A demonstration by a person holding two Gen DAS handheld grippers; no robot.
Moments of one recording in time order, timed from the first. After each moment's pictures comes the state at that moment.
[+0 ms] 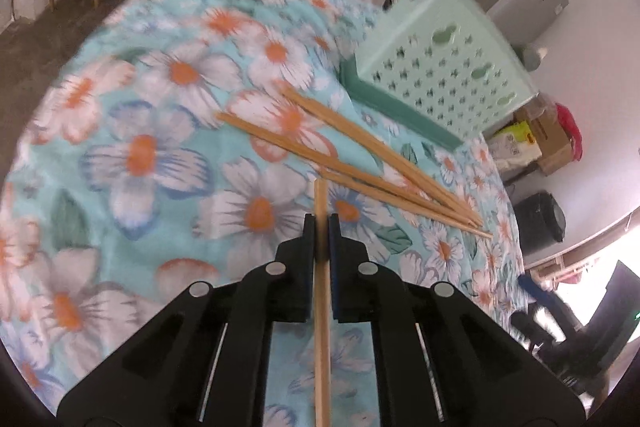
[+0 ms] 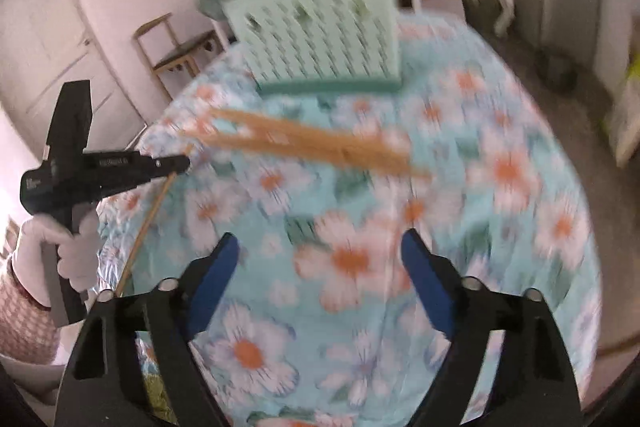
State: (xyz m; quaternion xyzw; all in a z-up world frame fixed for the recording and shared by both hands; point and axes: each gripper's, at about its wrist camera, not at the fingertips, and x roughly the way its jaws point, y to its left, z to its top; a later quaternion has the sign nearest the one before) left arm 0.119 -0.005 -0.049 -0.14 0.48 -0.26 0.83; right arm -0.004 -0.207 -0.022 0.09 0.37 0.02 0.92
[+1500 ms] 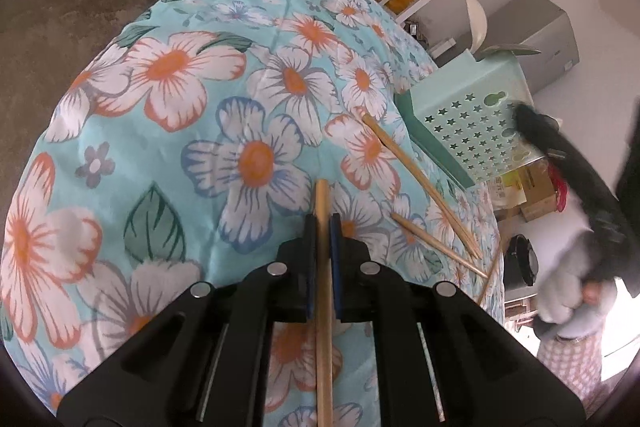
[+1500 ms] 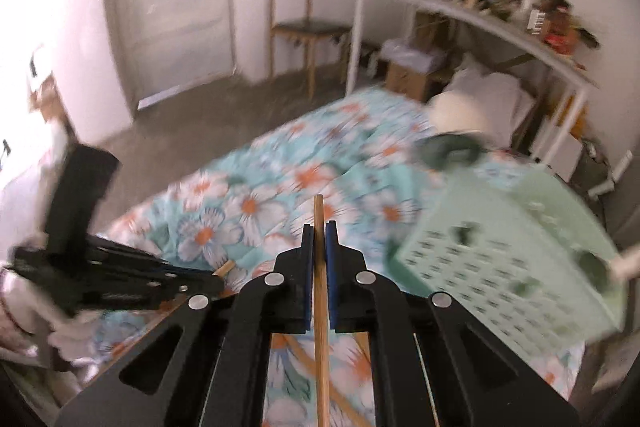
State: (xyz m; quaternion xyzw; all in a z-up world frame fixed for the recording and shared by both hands) left arm 0.144 0.050 -0.073 -0.23 0.50 -0.24 0.80; right arm 0.139 -0.121 0.053 -0.09 0.33 0.18 0.92
